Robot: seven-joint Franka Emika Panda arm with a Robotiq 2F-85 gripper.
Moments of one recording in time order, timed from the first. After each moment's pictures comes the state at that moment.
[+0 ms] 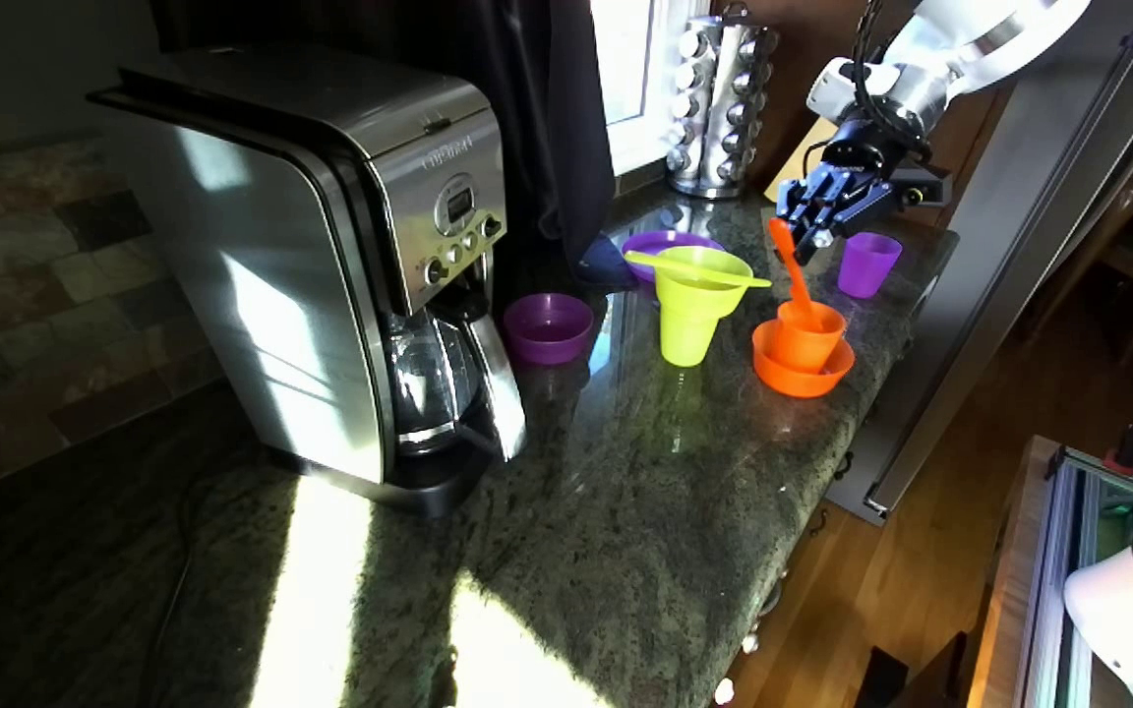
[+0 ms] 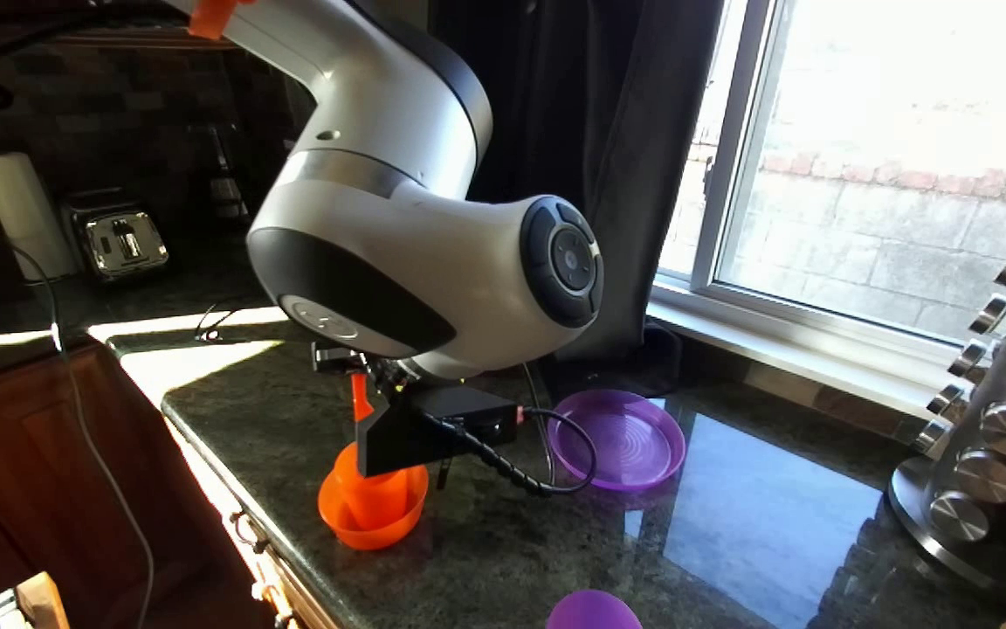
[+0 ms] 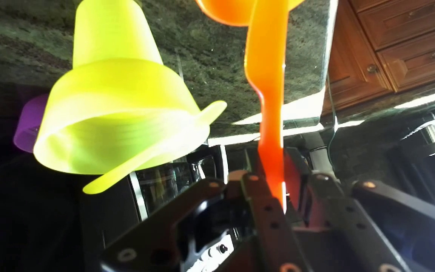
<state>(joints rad) -0.17 -0.16 -0.30 -2.43 0.81 1.76 -2.02</state>
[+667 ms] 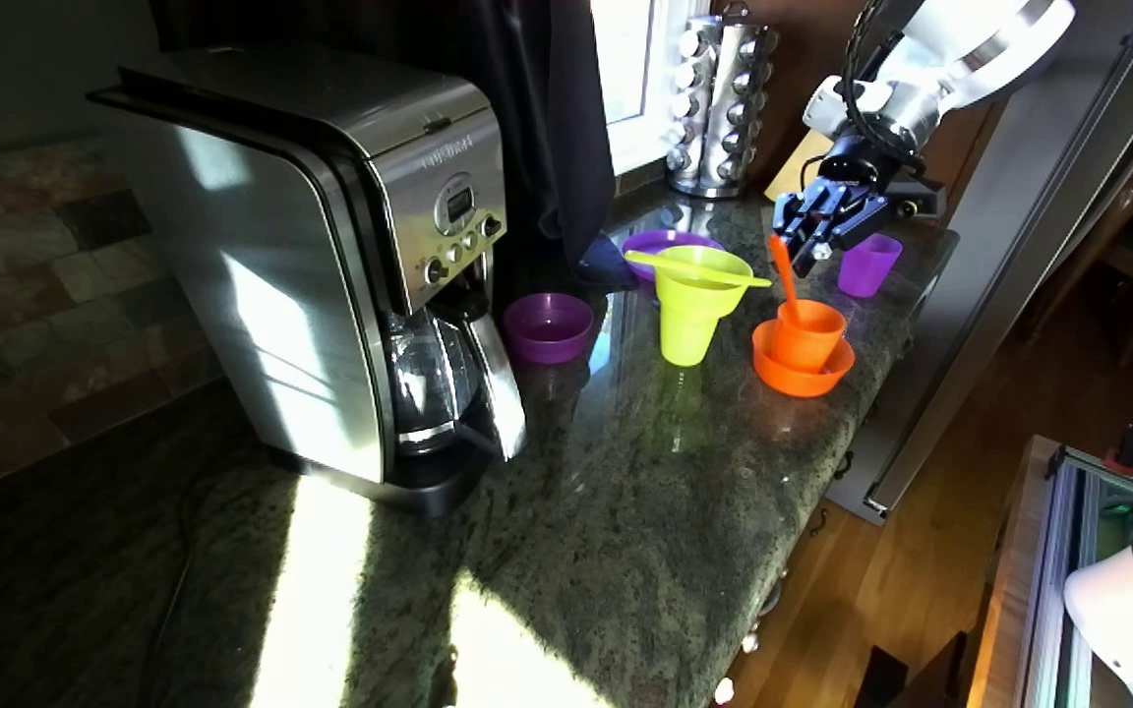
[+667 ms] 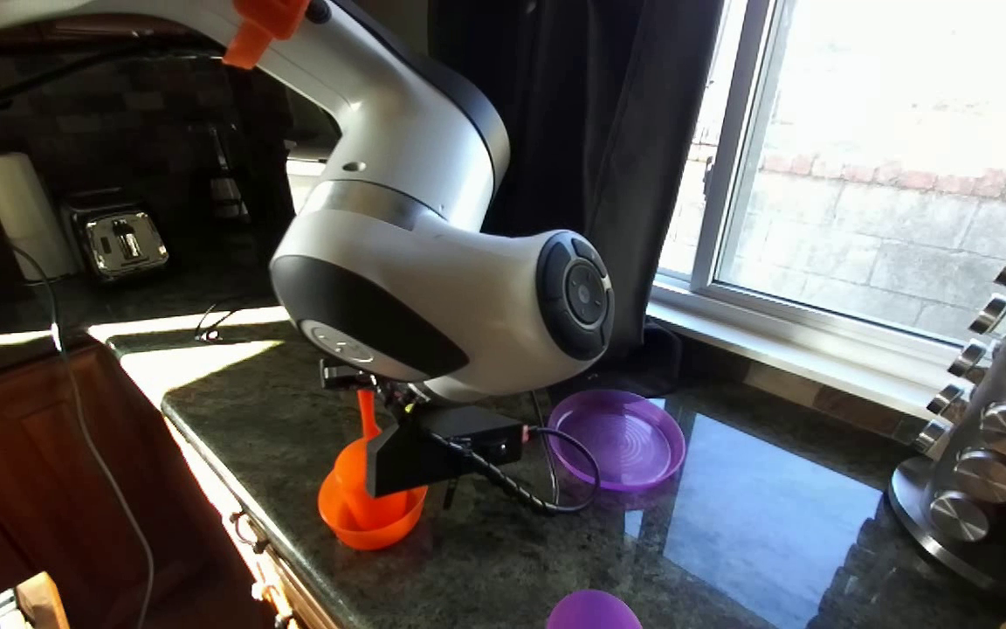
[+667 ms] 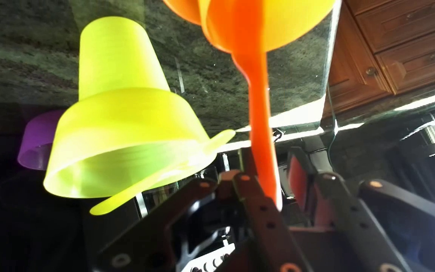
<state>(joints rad) -0.18 -0.11 -0.30 -2.42 0.82 1.76 -2.05</state>
